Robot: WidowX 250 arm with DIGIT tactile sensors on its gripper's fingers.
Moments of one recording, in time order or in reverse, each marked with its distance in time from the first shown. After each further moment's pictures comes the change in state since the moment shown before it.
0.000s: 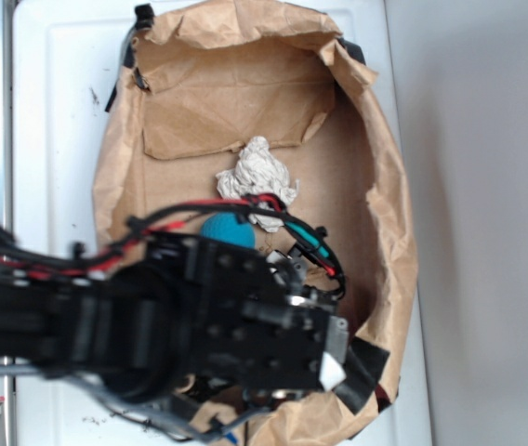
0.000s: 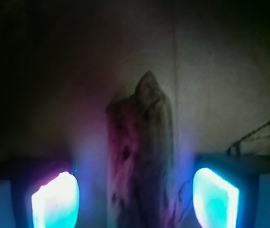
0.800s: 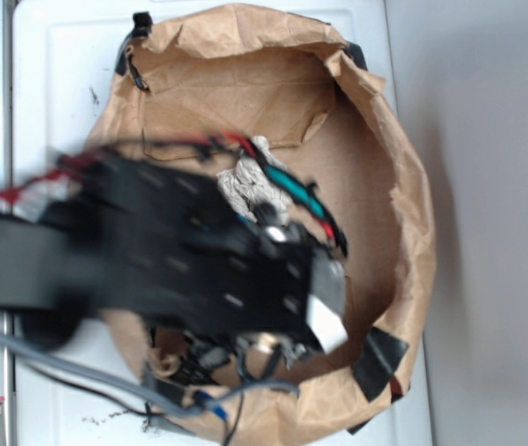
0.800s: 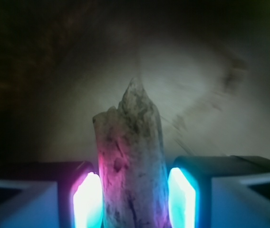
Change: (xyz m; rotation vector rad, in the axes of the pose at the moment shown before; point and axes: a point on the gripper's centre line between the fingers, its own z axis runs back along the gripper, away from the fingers) arm -0.035 0.013 0.077 0.045 -0.128 0.128
